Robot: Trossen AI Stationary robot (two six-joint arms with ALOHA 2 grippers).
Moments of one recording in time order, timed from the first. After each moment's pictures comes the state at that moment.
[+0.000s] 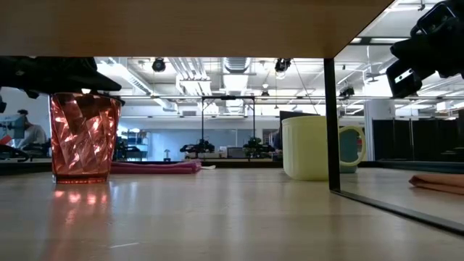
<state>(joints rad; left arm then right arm) 0.09 0.28 0.01 0.04 -0.01 -0.59 0.25 0.02 0.01 0.02 0.05 0.23</state>
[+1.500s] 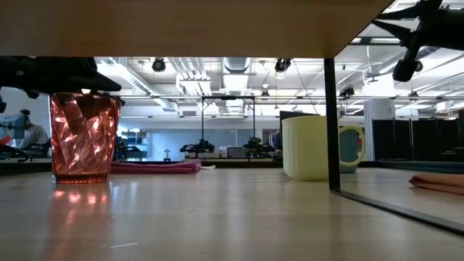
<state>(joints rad) 0.09 0.28 0.01 0.04 -0.01 -0.59 0.24 0.07 0.01 0.56 0.57 0.86</state>
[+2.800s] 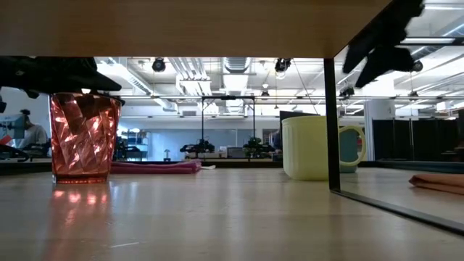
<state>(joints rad) 0.09 0.28 0.01 0.04 -0.01 -0.59 0.06 1.11 0.93 -0.86 0.20 0.92</state>
